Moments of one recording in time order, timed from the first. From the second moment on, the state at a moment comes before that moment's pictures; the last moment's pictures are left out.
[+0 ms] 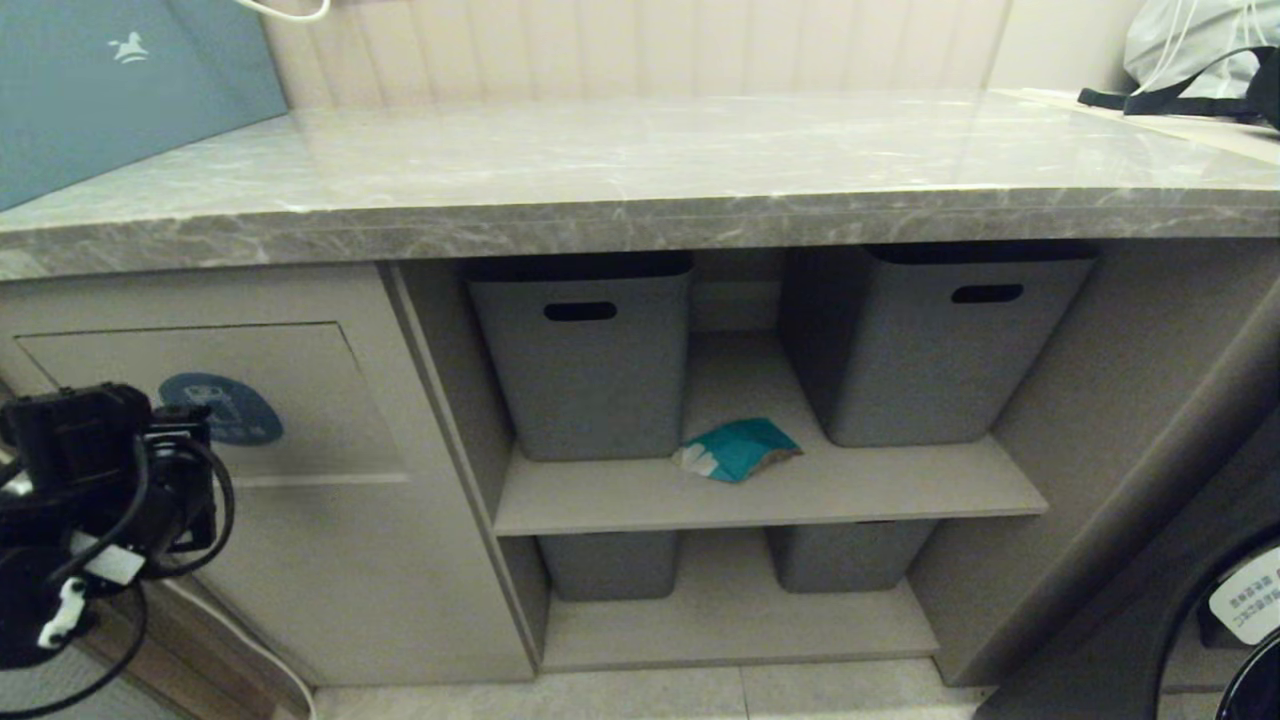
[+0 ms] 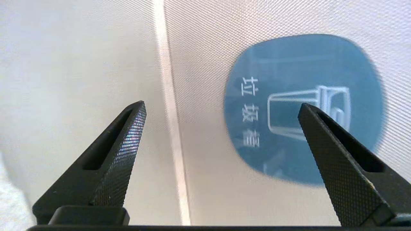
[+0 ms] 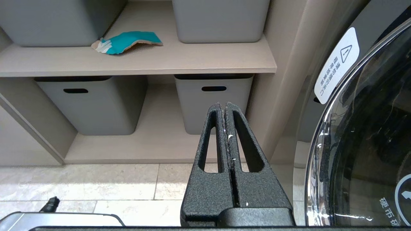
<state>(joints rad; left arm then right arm) 0.14 1.74 -0.57 -0.88 0.33 -1.37 0.01 0.00 0.00 0.00 0.00 0.01</state>
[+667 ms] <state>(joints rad) 0.09 1.15 -0.14 -0.84 -0.05 -0.89 0.01 0.00 0.00 0.00 0.00 0.01</state>
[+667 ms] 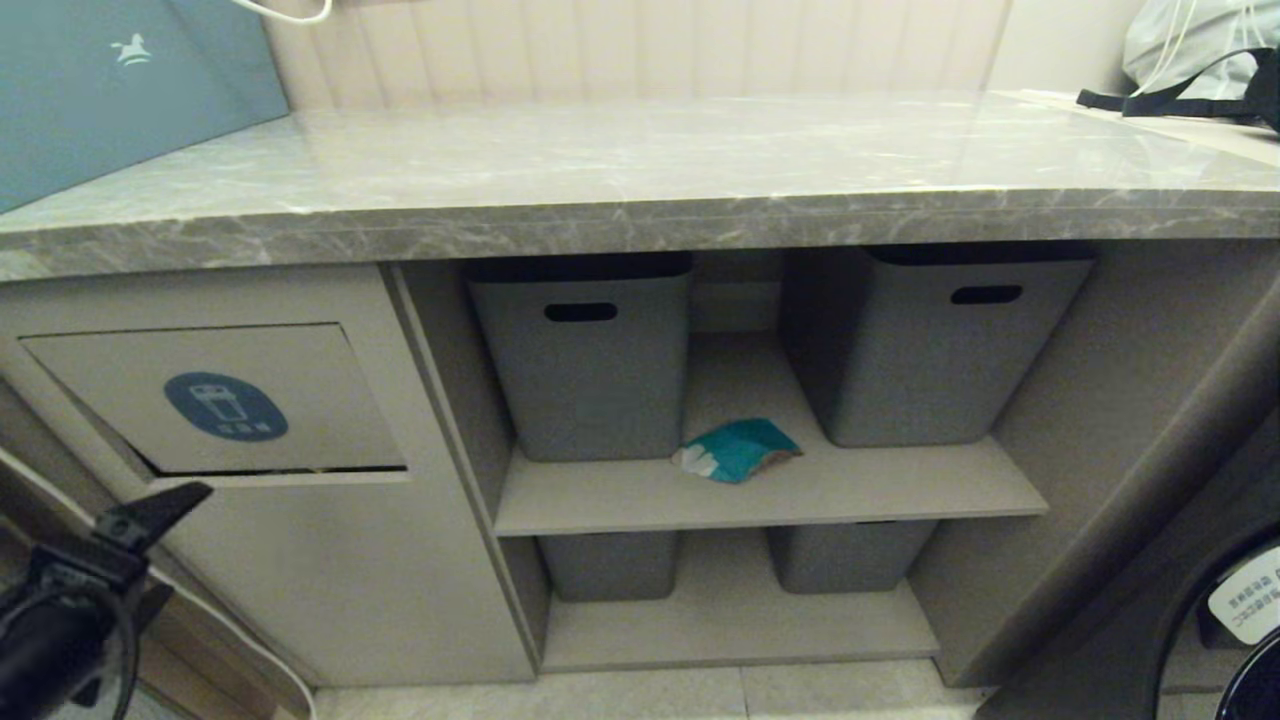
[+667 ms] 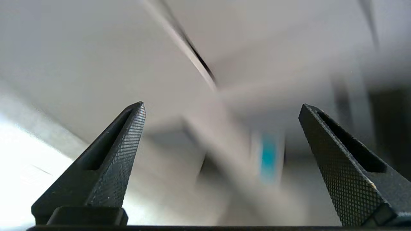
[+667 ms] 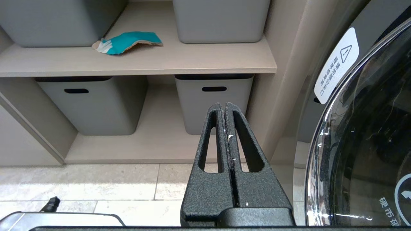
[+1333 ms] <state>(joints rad) 0.06 0.55 -0.11 -0.28 -0.48 -0.15 0.01 0.00 0.00 0.00 0.00 0.01</state>
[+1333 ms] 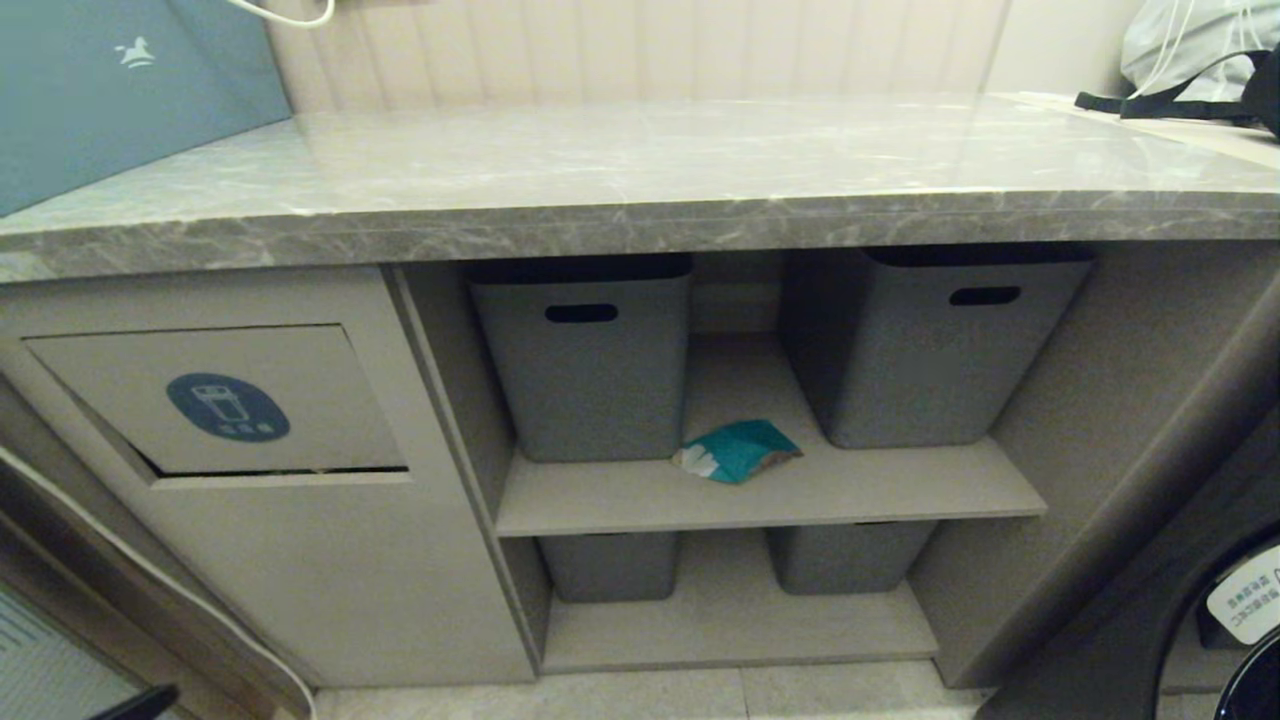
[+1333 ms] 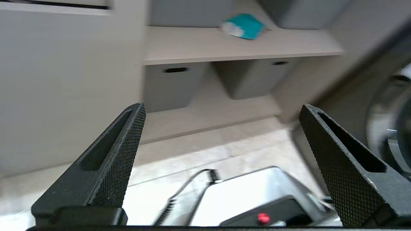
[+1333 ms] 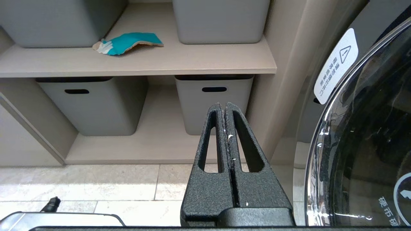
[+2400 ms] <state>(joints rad) 0.00 0.16 -0.01 0.00 -0.06 0.11 0.01 0.00 0.00 0.00 0.00 0.01</state>
